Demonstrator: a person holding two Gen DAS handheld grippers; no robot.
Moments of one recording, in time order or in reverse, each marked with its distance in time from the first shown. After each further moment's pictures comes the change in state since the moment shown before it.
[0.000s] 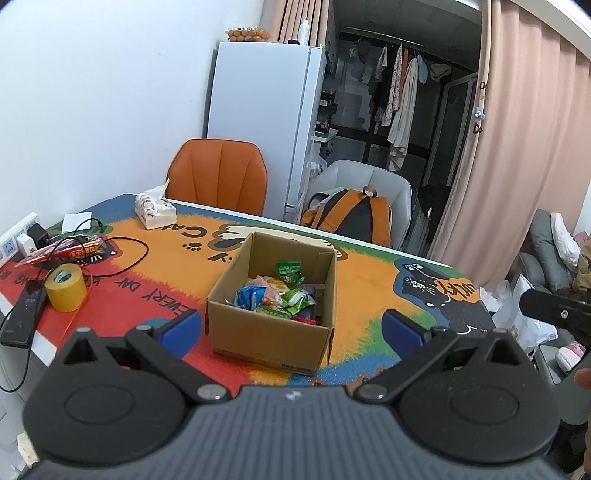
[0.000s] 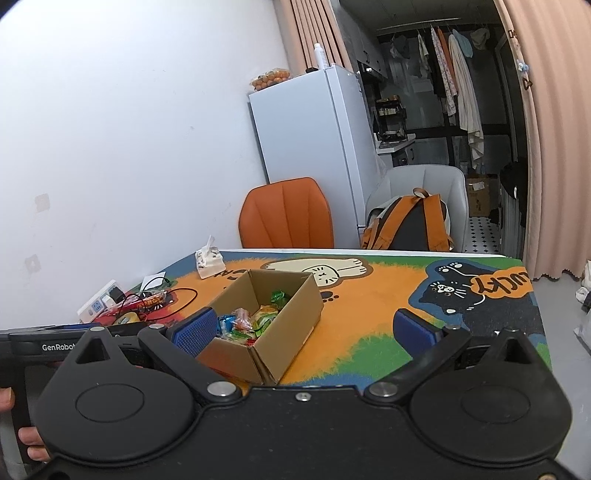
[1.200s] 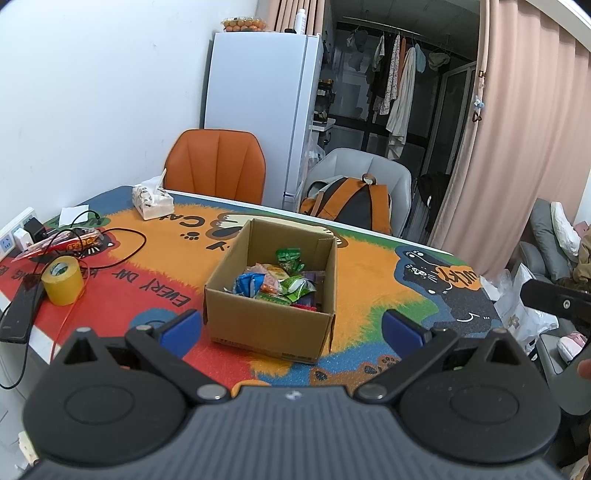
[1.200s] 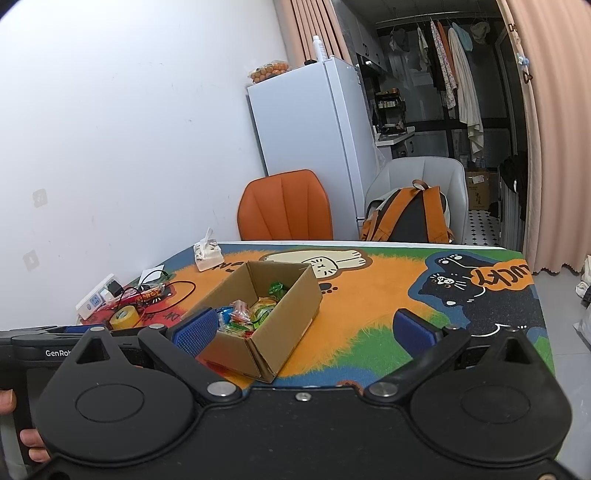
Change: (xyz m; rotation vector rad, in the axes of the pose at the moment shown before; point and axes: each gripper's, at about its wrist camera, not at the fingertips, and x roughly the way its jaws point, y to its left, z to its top) left arm 0.008 0.003 -0.008 0.013 0.032 -0.005; right arm 0.003 0.000 -0.002 0.003 0.019 -0.001
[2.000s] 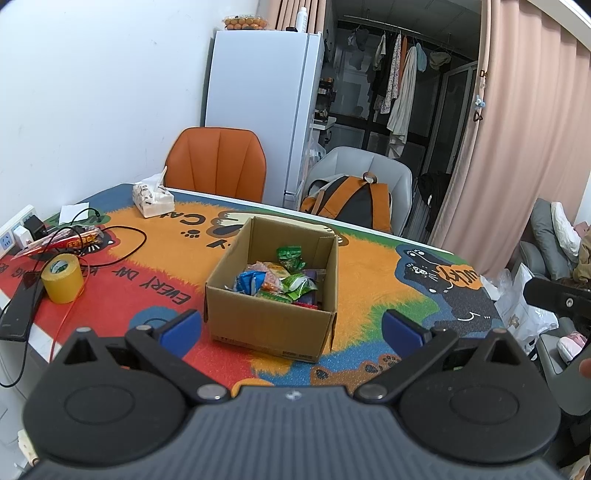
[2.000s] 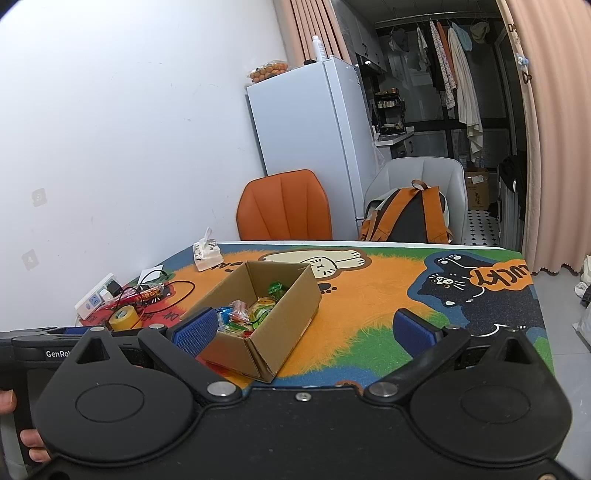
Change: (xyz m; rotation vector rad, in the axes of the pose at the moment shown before) left arm 0.000 0.001 0.000 -0.001 0.003 0.001; right arm 0.000 -0.001 -0.001 0.001 0.001 -0.002
